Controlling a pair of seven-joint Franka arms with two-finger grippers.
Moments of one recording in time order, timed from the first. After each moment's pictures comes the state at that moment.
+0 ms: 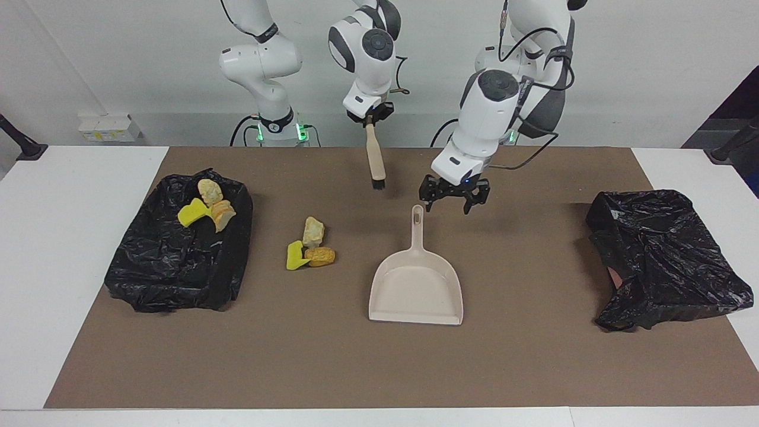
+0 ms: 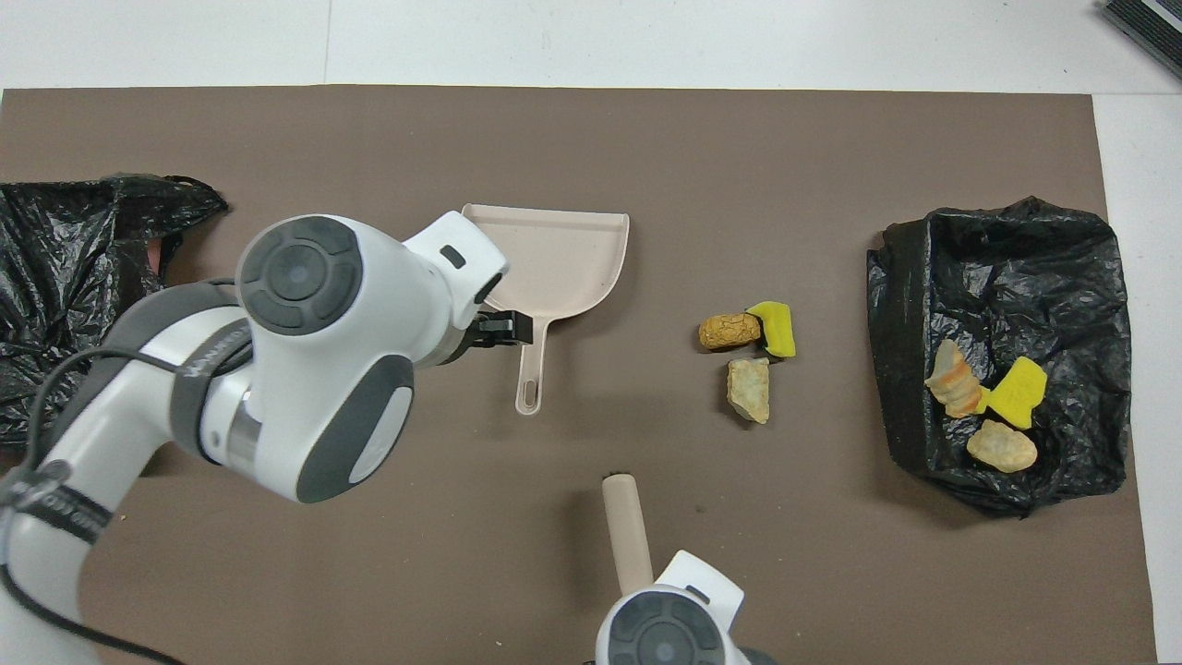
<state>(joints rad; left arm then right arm) -0.18 0.17 -0.39 -1.85 -0.03 2.11 -0.47 0.24 -0.32 0.54 -2.31 0.32 1.71 0.49</state>
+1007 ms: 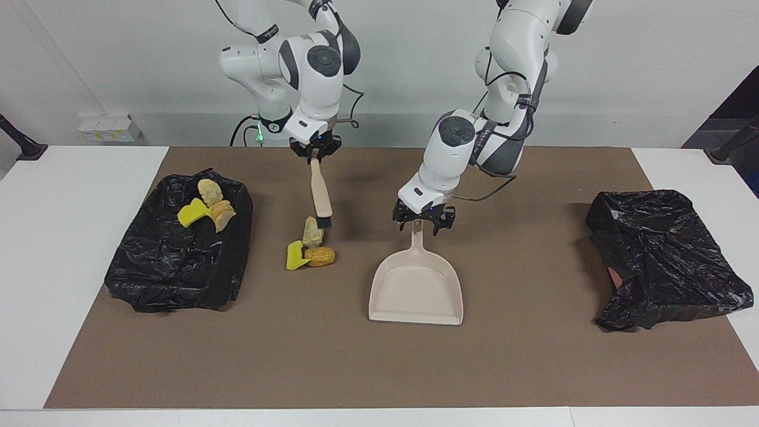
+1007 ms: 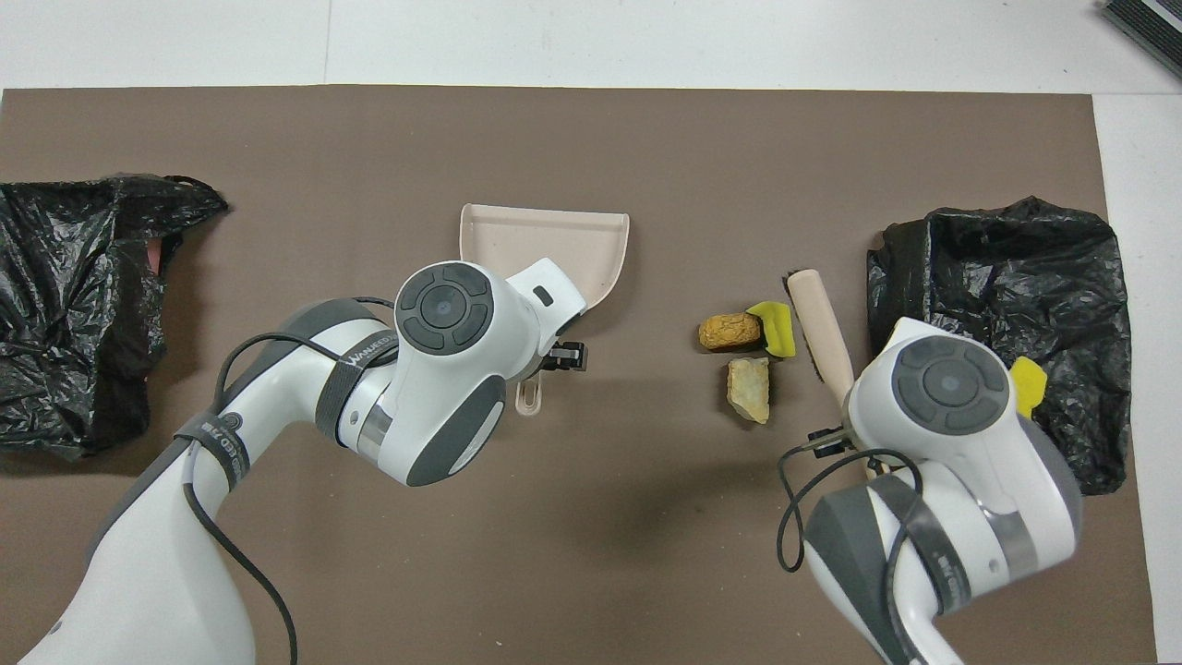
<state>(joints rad) -0.23 0.31 -0.42 -1.88 0.04 2.24 -0.47 0.13 -0.08 0.12 -2.23 -0.25 1.98 0.10</state>
